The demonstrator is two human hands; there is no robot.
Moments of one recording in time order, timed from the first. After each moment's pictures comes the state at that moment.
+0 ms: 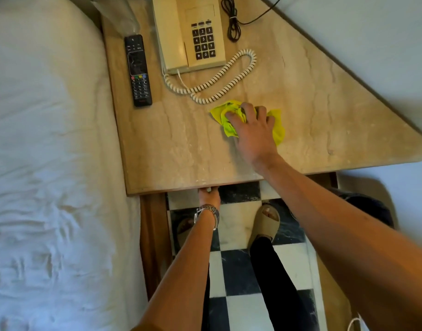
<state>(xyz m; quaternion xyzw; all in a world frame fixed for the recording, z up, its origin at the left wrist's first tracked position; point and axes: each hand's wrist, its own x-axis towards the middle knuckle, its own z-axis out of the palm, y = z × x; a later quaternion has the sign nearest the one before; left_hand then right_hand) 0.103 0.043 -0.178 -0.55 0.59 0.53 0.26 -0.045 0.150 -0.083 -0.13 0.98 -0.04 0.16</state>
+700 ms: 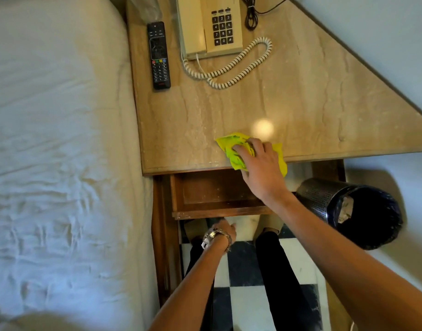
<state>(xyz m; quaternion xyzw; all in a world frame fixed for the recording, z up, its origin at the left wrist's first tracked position) 0.218 0.044 -0.122 -0.33 0.73 0.28 0.53 0.067 0.154 -0.050 -0.17 0.96 -0.14 0.17</state>
